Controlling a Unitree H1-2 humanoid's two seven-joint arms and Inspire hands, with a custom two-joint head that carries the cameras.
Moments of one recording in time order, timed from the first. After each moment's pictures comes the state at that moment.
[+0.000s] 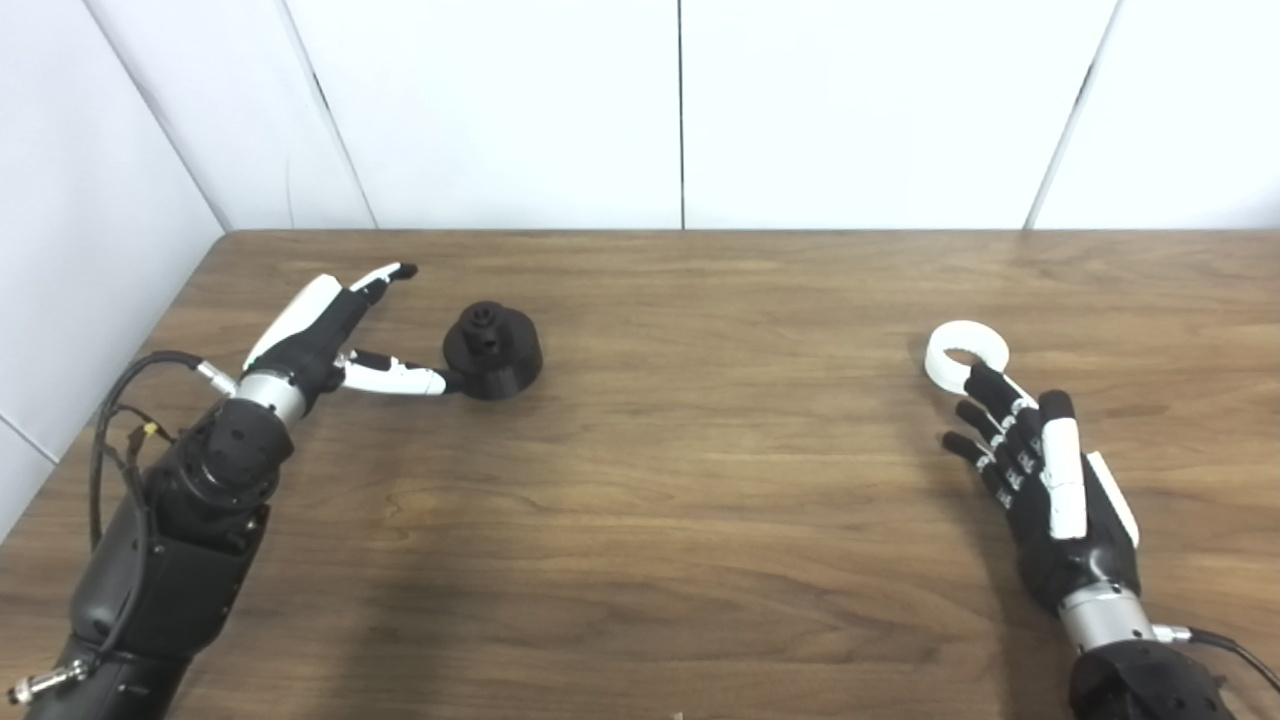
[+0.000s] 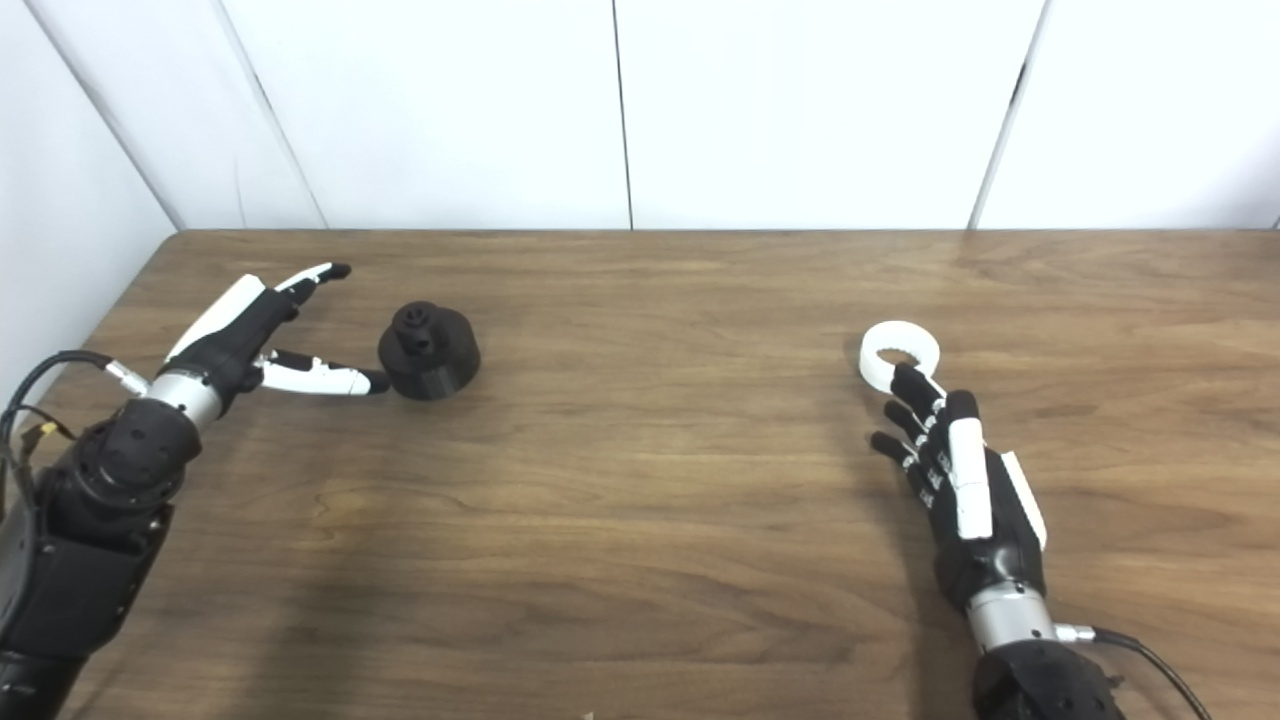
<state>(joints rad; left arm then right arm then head) -0.29 0.60 -0.08 -0.09 0.38 0.46 -0.31 0.04 -0.09 -0.08 -0.26 0.17 0.27 0.05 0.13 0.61</state>
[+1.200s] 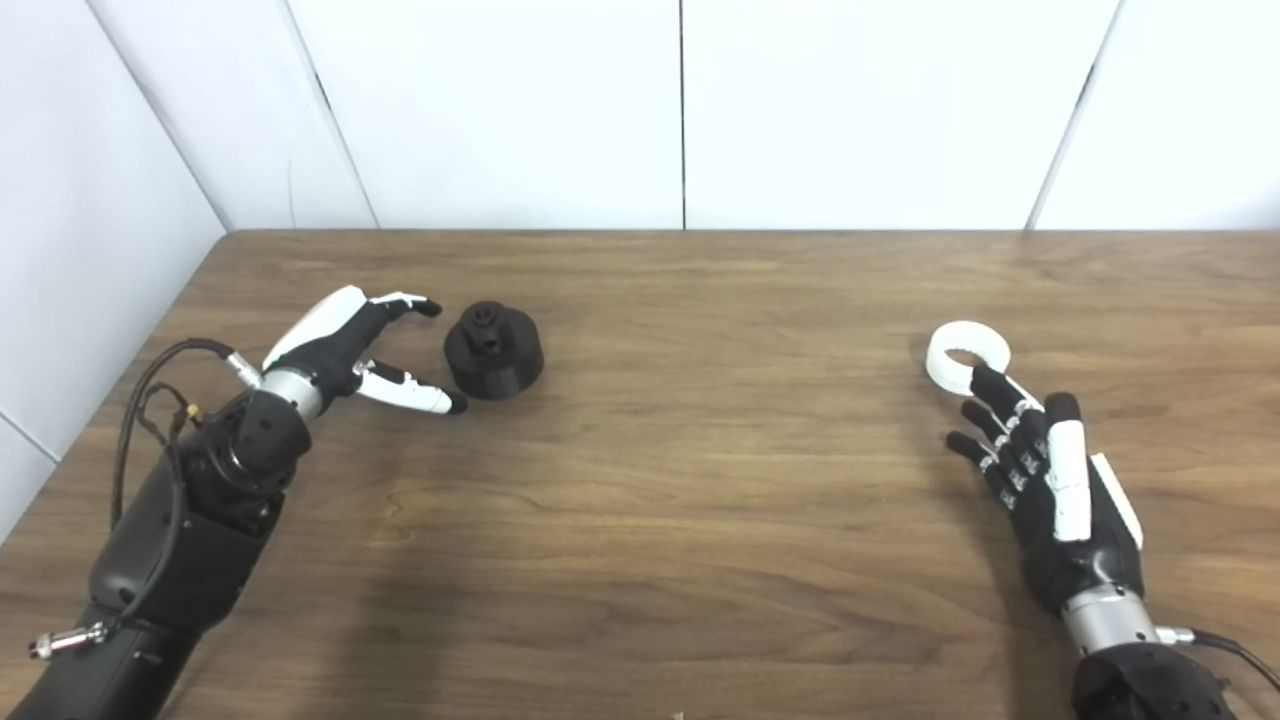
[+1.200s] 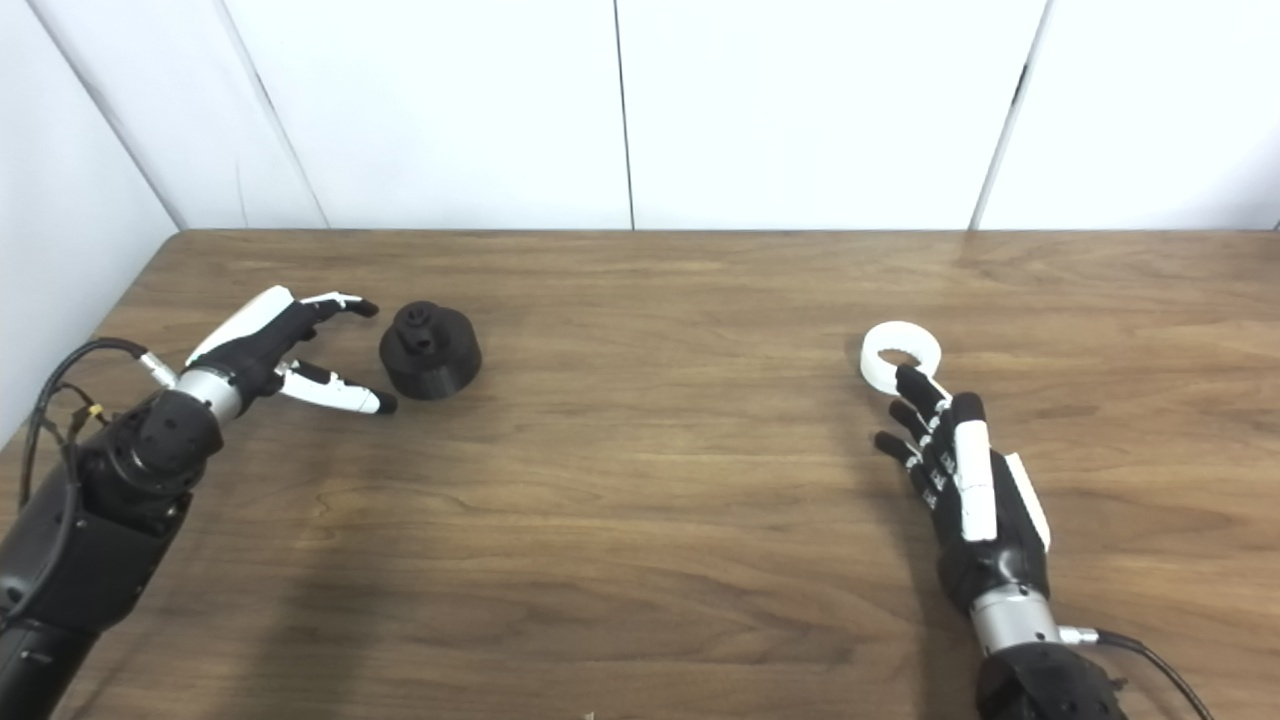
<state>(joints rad) -0.35 0.61 -0.16 0.03 0.44 0.41 -0.35 0.05 -0.09 -0.09 -0.25 0.17 0.25 0.06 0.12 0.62</state>
